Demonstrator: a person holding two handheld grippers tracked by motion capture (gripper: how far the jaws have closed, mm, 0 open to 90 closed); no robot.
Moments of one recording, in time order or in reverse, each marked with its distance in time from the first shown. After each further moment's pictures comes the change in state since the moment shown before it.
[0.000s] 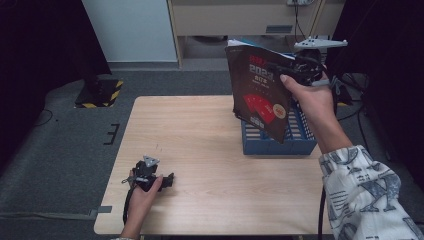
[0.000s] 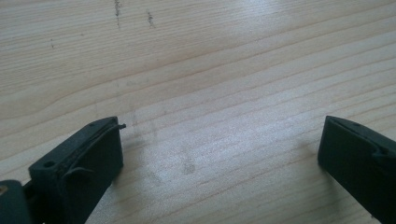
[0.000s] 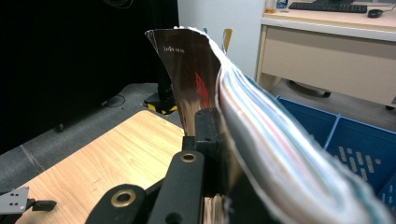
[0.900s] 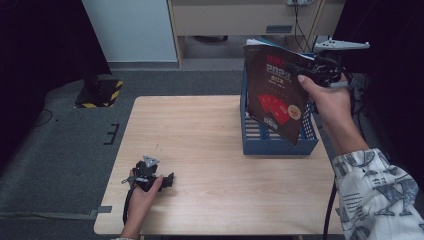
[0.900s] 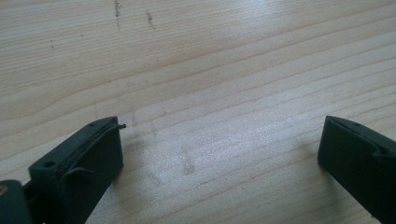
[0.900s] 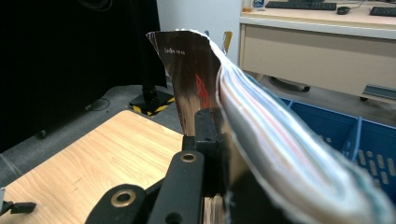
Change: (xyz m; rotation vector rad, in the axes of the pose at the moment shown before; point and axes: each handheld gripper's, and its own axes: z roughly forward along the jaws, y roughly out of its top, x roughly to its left) left arm 0.000 0.000 0.000 -0.003 0.000 0.004; right arm -0.029 -0.009 -0.024 -0.006 -0.066 0.027
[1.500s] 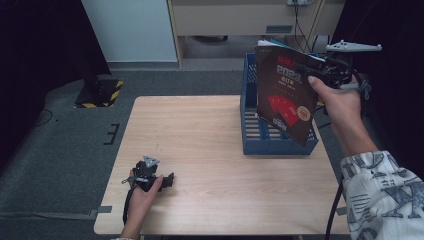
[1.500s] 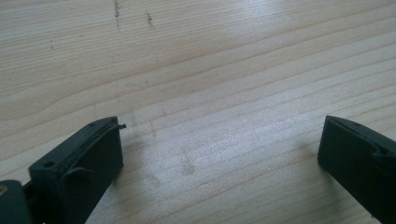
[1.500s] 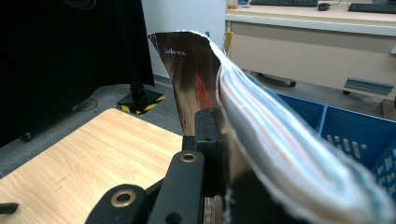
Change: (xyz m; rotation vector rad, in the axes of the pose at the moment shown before) left arm 0.000 0.000 0.000 -0.004 0.000 0.000; right arm -0.019 -0.007 -0.012 0.006 -0.047 0.014
